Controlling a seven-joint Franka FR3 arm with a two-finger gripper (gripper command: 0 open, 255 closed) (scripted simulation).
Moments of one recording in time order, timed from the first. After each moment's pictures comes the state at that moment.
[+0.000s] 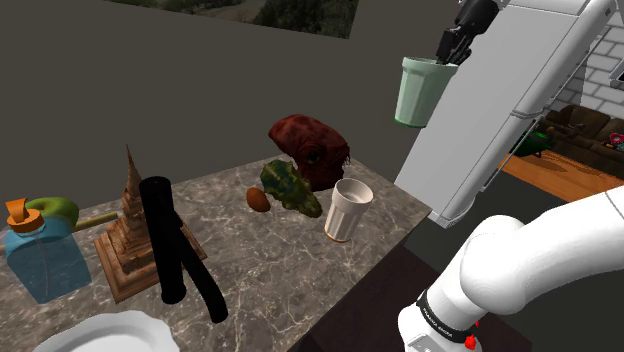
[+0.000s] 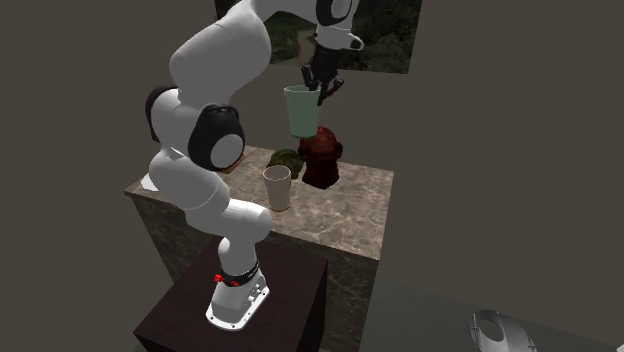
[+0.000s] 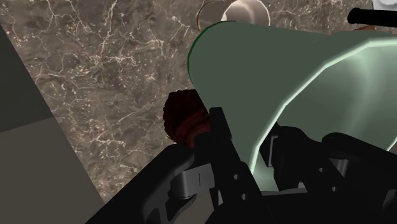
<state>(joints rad) 0.04 -0.47 -0.45 -1.65 0.06 1.20 -0.17</state>
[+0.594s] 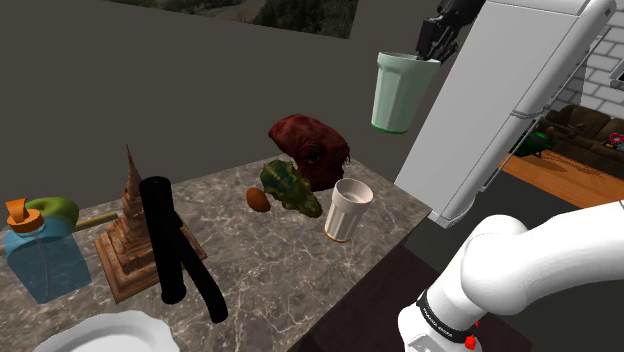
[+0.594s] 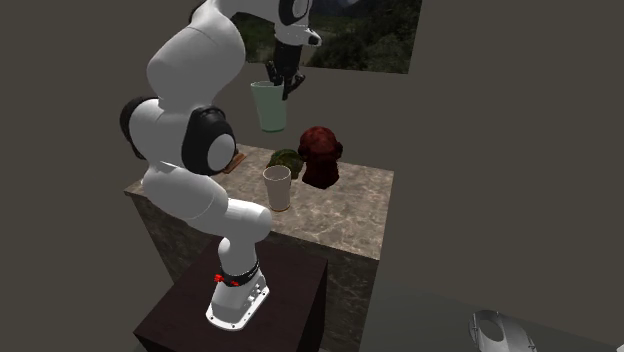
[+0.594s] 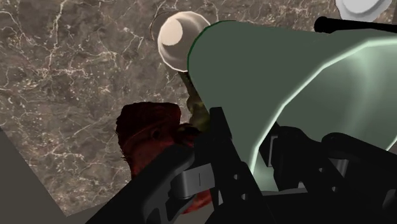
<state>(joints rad) 0.06 -0.58 -0.23 -1.77 0.14 1.25 0.08</state>
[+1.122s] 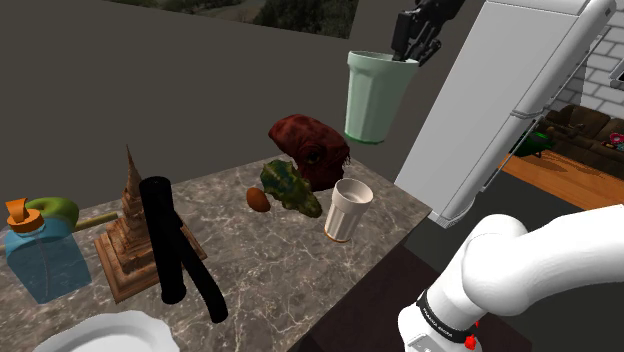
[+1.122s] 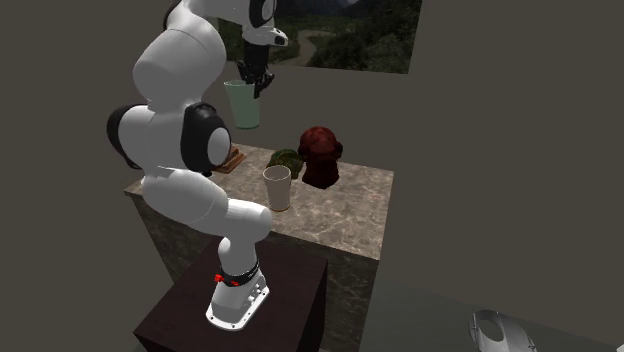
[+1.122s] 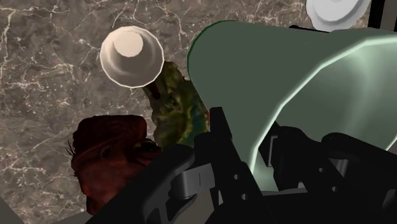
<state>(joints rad) 0.09 -0.61 -0.06 -1.84 0.22 1.32 0.27</state>
